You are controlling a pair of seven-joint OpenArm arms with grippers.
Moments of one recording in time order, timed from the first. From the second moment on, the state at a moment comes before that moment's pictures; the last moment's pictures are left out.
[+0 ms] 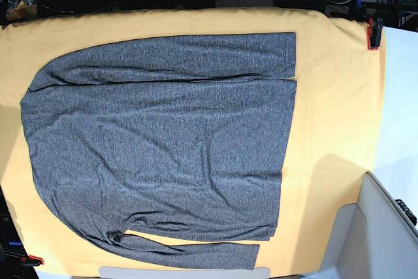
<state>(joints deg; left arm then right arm) 22.0 -0.1 -5.5 37.0 2.0 0.9 0.6 -20.8 8.2 1.5 36.6 -6.6 -1.5 1.5</state>
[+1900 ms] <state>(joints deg) 54.1 -21.1 -3.9 118.5 -19.8 -8.2 20.5 -49.0 17.1 17.2 114.4 54.1 1.5 -6.1</state>
